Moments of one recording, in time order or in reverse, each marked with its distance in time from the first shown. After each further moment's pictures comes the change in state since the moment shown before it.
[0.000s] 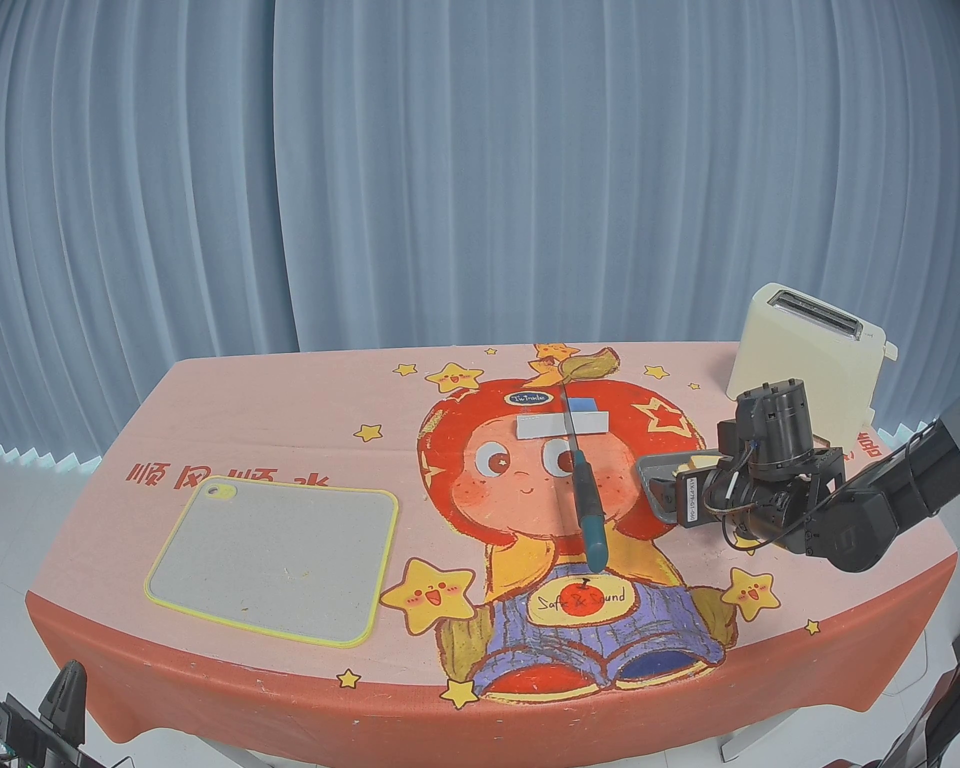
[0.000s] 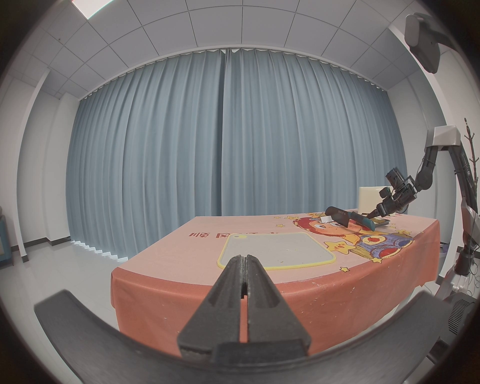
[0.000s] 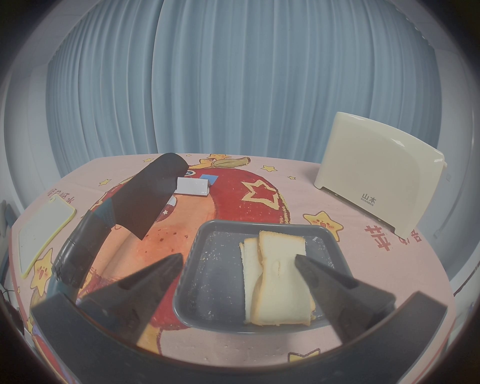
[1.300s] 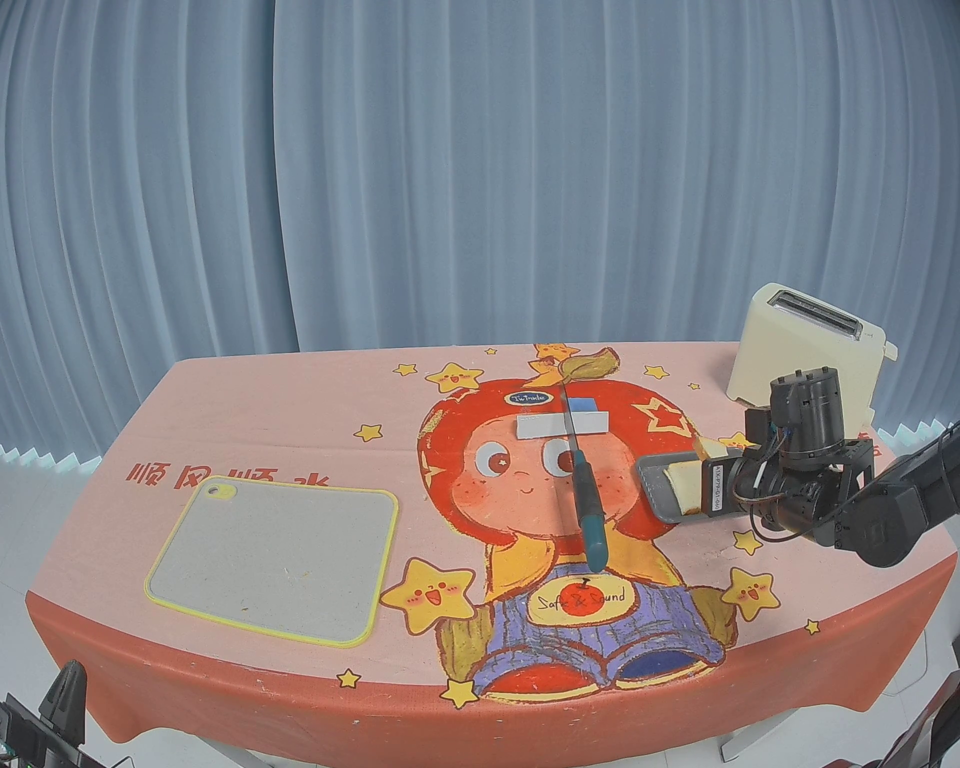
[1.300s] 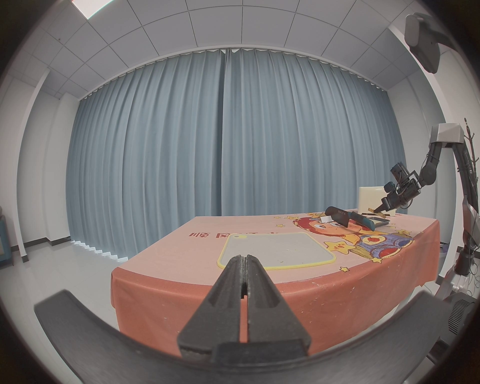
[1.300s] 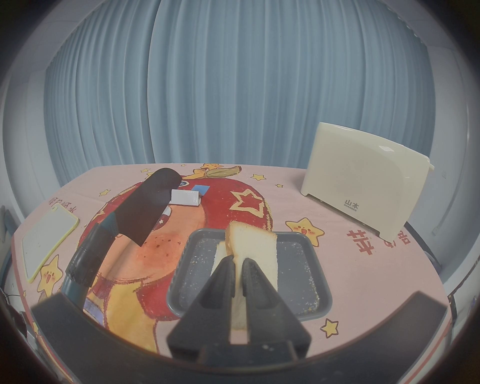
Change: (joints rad) left arm 0.000 0.000 0.000 0.000 0.000 0.000; right arm -0.039 -0.083 0.038 0.008 0.011 -0.007
